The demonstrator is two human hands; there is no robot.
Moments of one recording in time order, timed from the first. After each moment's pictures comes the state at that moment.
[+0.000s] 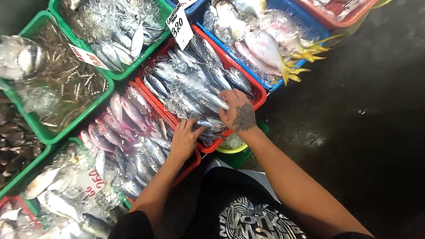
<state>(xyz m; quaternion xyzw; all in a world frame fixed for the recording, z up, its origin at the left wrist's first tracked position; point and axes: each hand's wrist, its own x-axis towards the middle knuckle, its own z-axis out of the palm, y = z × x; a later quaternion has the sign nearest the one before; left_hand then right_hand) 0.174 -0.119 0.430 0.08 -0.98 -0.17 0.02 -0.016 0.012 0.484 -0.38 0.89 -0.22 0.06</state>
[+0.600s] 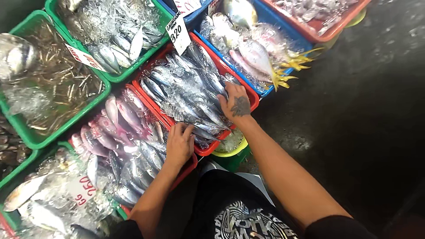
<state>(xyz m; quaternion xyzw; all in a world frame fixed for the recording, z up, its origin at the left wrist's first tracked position) 0.185 -0.117 0.434 0.18 -0.95 -0.23 0.06 -0.062 0.004 0.451 -0.33 0.92 -0.19 0.06</state>
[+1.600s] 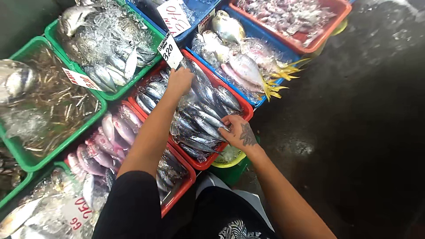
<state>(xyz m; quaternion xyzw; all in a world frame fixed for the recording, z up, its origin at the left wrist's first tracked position) -0.080 -0.256 0.459 0.04 -0.99 -0.06 -0.11 -0.038 0.055 0.457 -0.25 0.91 -0.25 0.24</state>
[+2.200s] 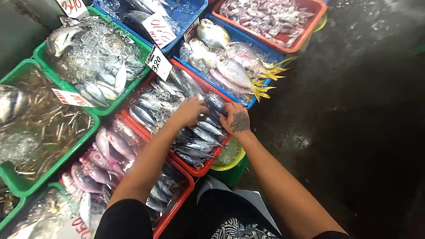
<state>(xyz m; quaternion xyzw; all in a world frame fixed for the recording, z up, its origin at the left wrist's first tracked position) -0.039 -0.188 0.454 -0.19 -0.95 -0.22 -0.10 -0.088 0.044 0.435 -0.26 0.95 -0.17 0.05</state>
